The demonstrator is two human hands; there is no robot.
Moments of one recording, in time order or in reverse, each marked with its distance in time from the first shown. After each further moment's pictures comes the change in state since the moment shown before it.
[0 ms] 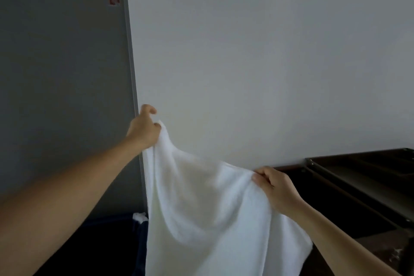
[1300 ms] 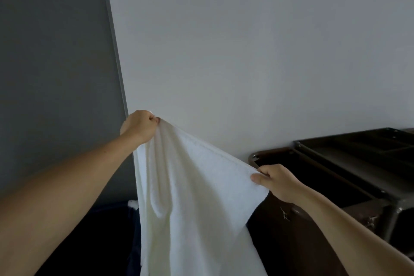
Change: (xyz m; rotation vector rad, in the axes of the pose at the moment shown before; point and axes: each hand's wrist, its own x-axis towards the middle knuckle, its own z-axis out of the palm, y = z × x) left_hand -0.020 0.005 0.021 0.251 -0.103 0.081; right_hand -0.028 0.022 -0.034 -0.066 -0.284 0.136
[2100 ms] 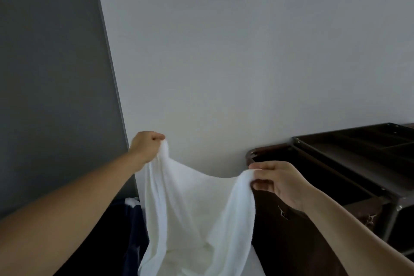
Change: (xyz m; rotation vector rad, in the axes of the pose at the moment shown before) left_hand -0.037 0.001 0.048 -0.367 -0.200 -0.169; right_hand -0.007 0.008 -0.005 0.930 -0.040 0.154
